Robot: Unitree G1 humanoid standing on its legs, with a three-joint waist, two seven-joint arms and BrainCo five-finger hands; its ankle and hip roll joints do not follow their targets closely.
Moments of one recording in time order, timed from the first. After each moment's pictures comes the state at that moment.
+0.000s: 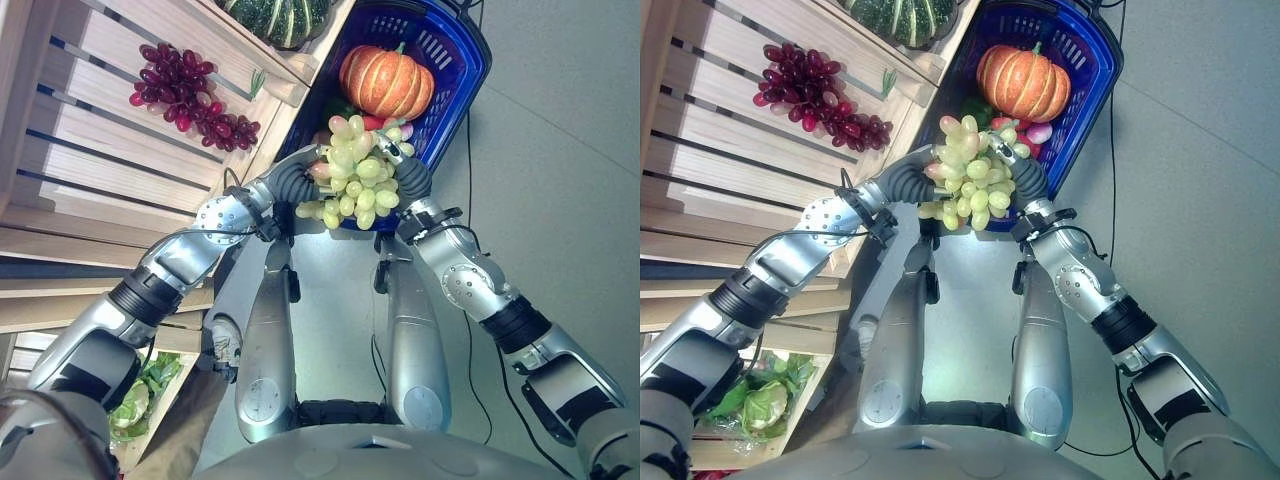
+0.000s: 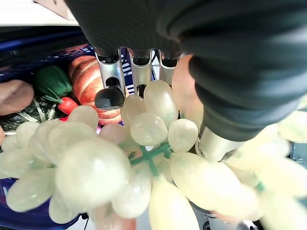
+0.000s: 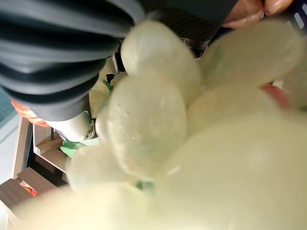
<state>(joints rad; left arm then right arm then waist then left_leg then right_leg) -0.64 0.69 -0.61 0.02 -0.19 -0.10 -0.12 -0.49 -0.52 0.55 0.06 1.15 -0.18 0.00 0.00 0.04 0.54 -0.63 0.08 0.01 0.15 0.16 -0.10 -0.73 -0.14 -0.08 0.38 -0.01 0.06</state>
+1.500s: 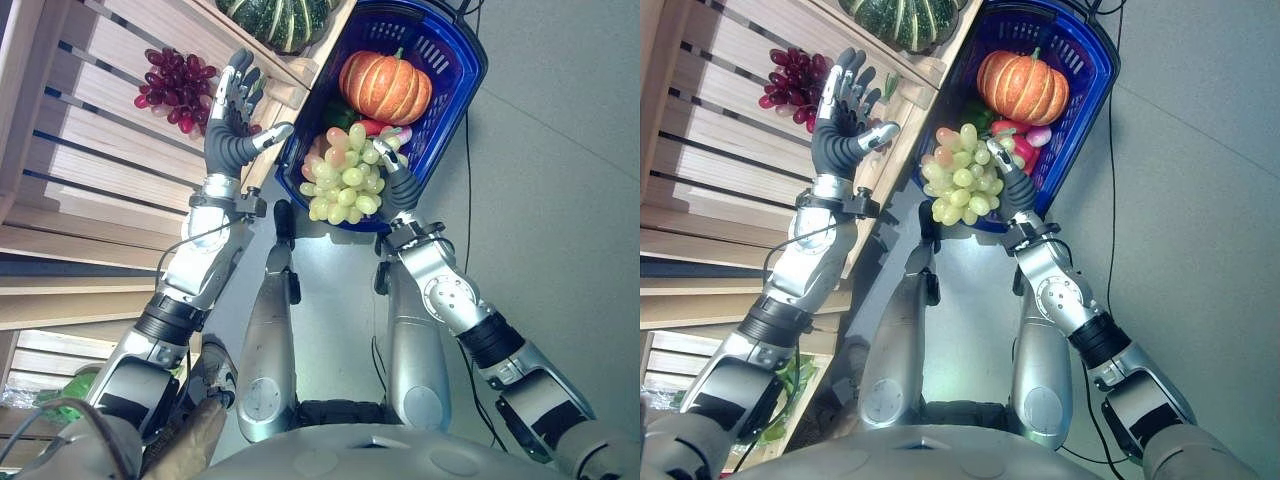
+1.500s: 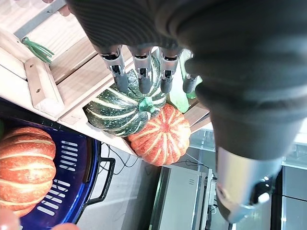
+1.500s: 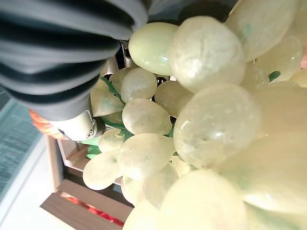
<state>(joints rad) -0.47 0.45 -0.31 0.06 -0.51 -0.33 0.24 -0.42 -0.37 0.48 0.05 1.24 -0.21 0.05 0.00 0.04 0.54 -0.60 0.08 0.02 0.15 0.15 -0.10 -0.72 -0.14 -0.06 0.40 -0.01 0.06</state>
